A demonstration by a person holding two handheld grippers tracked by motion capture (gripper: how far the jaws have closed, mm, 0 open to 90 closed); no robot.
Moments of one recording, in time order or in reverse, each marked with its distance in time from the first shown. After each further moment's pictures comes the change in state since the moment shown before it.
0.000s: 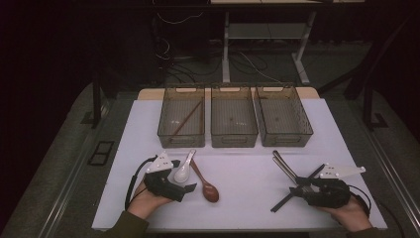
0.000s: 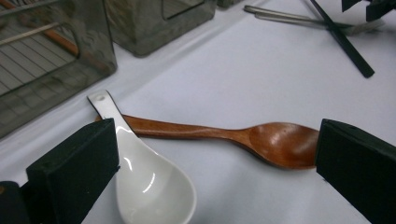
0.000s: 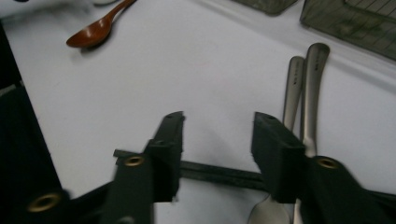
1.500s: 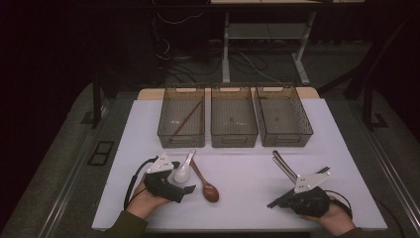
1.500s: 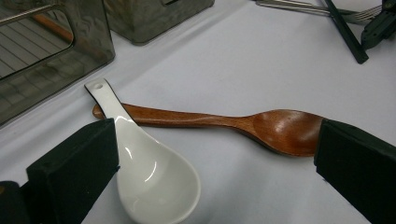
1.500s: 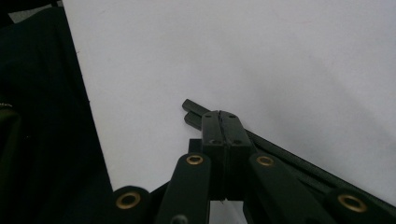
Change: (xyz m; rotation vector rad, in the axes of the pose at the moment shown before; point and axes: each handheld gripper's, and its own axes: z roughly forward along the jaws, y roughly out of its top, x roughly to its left) left arm 0.004 -0.004 0.001 0.021 -0.003 0.002; right arm 0.030 0.001 0.039 0.203 0.142 -0.191
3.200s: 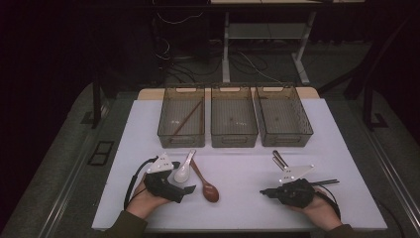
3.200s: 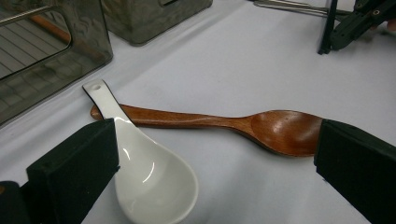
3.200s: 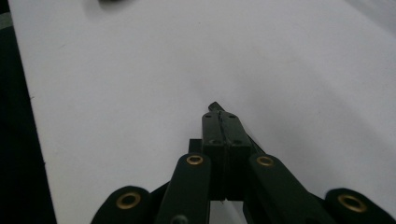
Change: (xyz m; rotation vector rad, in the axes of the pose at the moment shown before) left arm 0.000 0.001 0.000 0.000 -0.006 0.002; right arm -0.003 0.028 0.025 0.004 -0.070 0.022
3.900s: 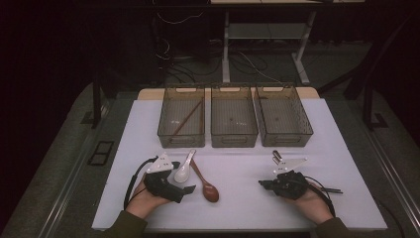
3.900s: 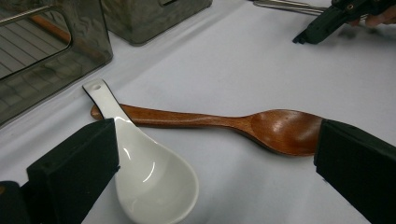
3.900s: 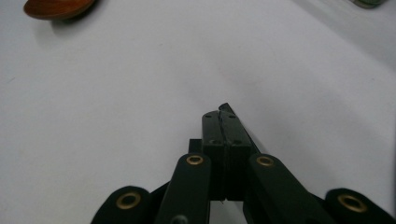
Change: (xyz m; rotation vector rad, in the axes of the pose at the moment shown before) left arm 0.000 0.000 0.000 0.000 -0.002 -0.002; right arm -0.010 0.015 0.012 0.004 -0.075 0.072
